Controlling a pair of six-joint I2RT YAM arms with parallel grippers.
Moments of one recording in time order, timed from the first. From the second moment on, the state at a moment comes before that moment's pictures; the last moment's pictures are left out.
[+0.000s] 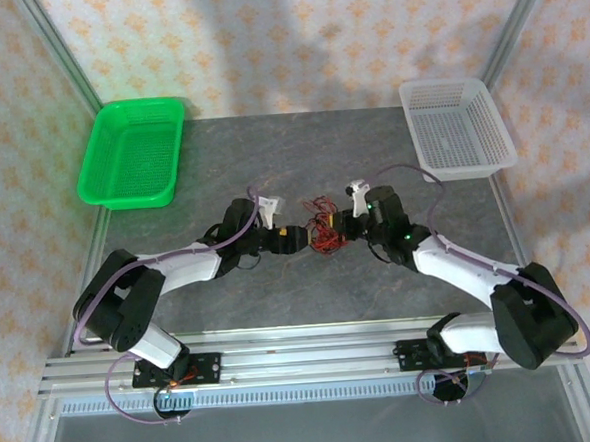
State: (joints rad) left arm -0.53 1.55 0.67 0.31 0.48 -0.56; right arm 0.54 1.26 0.65 0.03 -0.20 0.38
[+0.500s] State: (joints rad) left arm -0.53 1.51 0.68 0.35 0.44 -0.64; right arm 0.73 1.37 0.64 -0.01 0.14 0.43
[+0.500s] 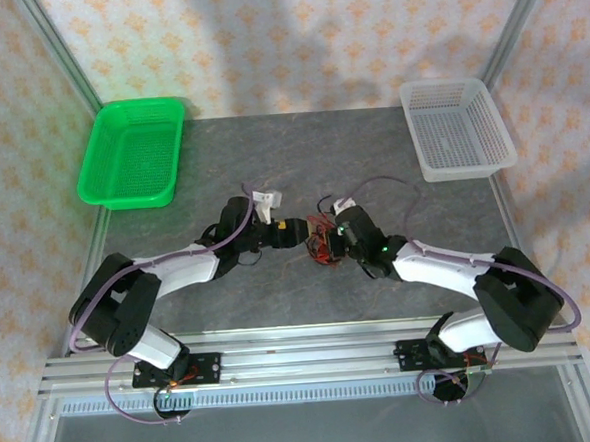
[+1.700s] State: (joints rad) left arm -0.91 2.06 1.56 -0.62 -0.09 -0.79; right arm 0.36 0.78 0.62 -0.45 0.14 0.72
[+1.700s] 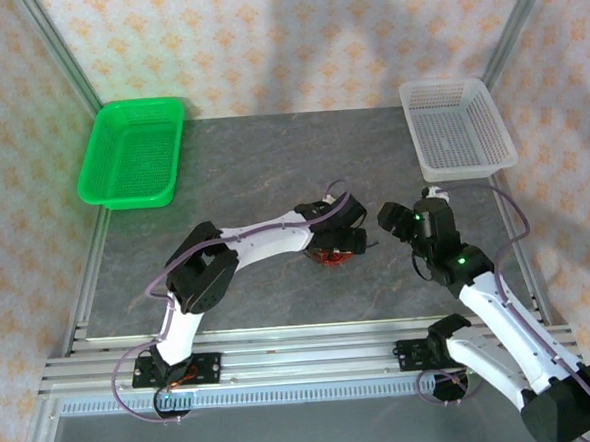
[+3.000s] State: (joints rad) left arm -0.83 1.64 1.33 -0.35 0.00 -0.59; right arm 0.35 0.86 0.46 -0.15 -0.27 0.81
